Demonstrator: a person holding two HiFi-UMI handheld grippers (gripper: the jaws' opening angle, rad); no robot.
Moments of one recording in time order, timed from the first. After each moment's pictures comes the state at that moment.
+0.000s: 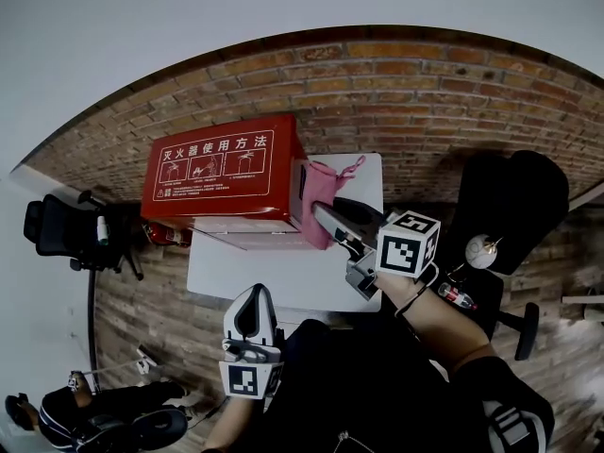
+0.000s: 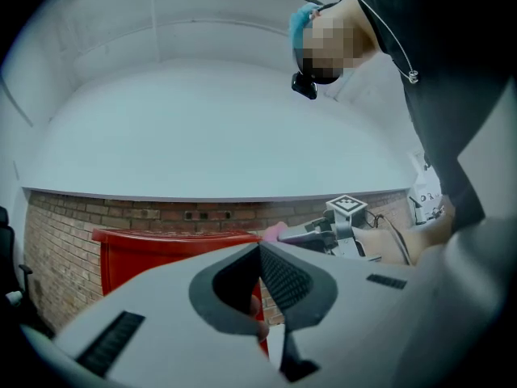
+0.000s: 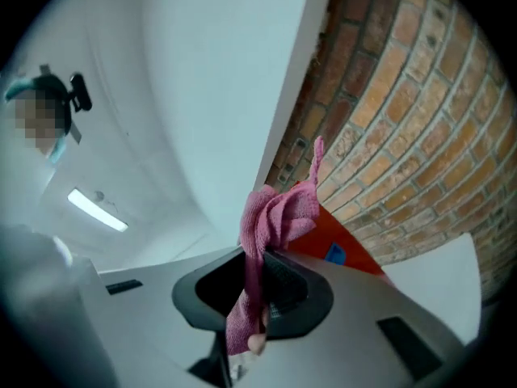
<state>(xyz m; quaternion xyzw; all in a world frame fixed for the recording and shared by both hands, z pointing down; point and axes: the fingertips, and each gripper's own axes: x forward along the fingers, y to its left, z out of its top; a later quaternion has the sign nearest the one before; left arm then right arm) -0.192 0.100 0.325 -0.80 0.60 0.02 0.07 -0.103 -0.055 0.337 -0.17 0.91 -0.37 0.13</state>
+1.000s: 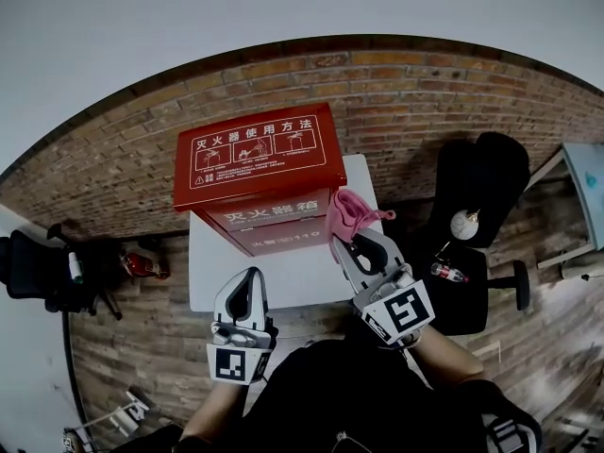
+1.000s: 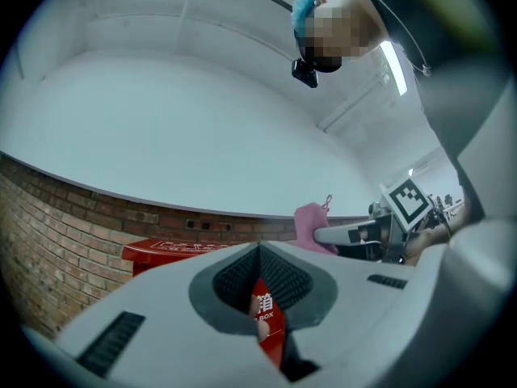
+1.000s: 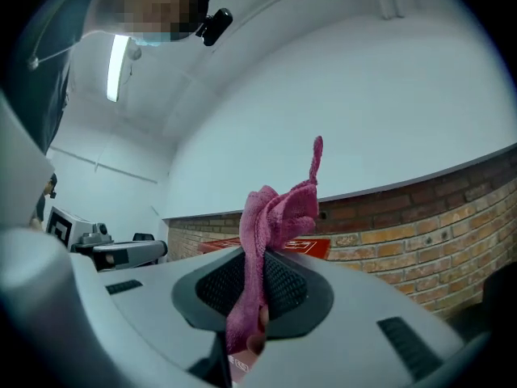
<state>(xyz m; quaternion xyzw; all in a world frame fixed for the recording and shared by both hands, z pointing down) -0.331 0.130 0.296 -0.86 0.50 0.07 0.06 -0.187 0.084 0.286 -0.45 0.89 0.02 0.04</state>
